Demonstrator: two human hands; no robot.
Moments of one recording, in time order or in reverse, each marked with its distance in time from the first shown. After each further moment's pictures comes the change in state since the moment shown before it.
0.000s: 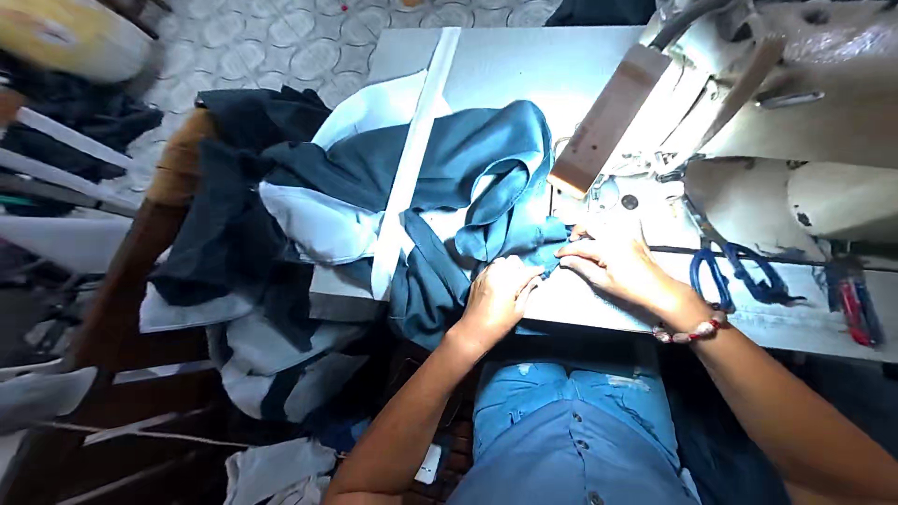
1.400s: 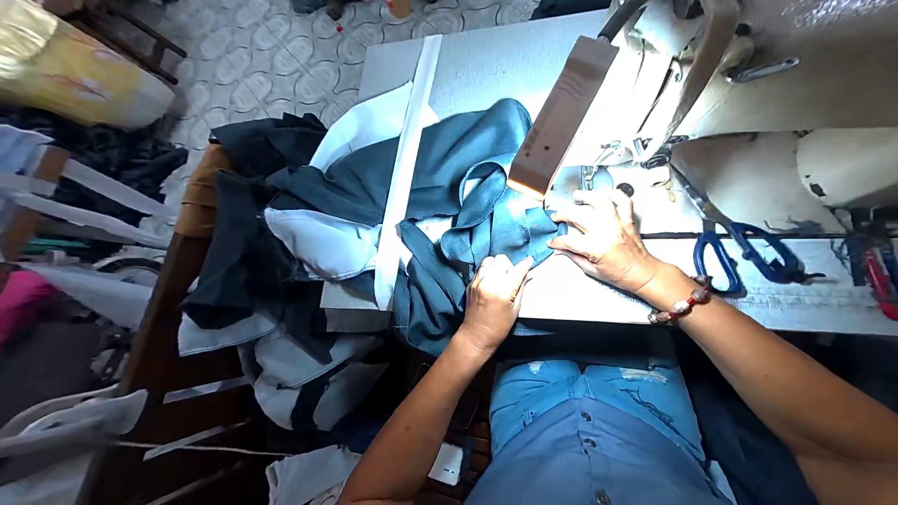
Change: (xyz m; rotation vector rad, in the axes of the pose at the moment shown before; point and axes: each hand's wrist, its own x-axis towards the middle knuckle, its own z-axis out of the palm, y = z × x) left_hand -0.003 -0.003 0.010 0.210 0.208 0.089; right_hand 0.005 0.019 0.023 -0.196 0.241 -0.194
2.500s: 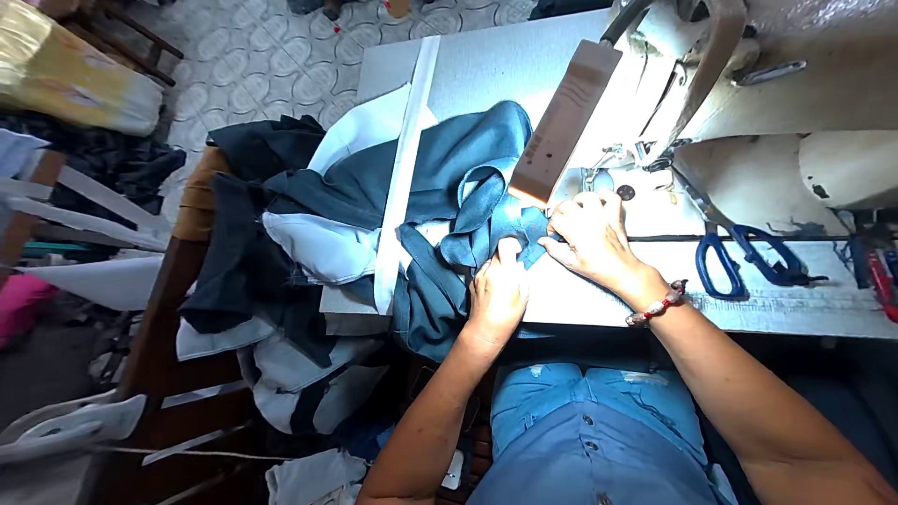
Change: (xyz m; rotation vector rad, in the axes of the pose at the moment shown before) left_hand 0.022 0.017 -0.003 0.049 -0.173 -0.336; right_hand 0.019 -0.020 0.000 -0.027 -0.079 0.170
